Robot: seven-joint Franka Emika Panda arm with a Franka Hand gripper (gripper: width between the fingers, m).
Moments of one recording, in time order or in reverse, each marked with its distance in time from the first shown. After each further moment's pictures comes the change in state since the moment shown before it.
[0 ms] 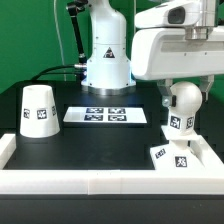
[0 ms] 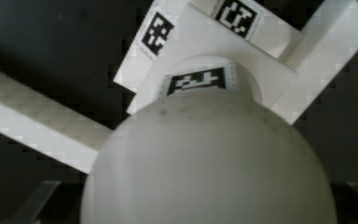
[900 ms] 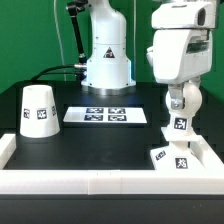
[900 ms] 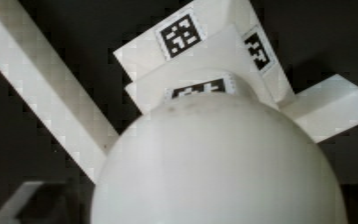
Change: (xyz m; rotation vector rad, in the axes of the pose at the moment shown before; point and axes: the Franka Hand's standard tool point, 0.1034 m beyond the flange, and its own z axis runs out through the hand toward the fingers) arm -0.003 -0.003 0.001 0.017 -0.021 -0.606
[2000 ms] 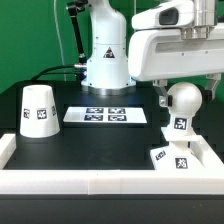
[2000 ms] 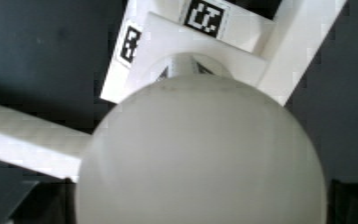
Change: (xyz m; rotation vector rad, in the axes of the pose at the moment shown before) arm 0.004 0.000 -0.002 0.024 0.026 0.571
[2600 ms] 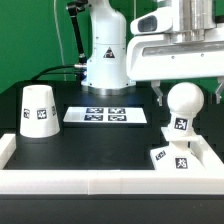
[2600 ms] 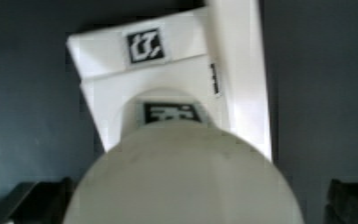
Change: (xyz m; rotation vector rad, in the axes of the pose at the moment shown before) arm -0.004 -0.005 0.003 0.024 -0.008 0.566
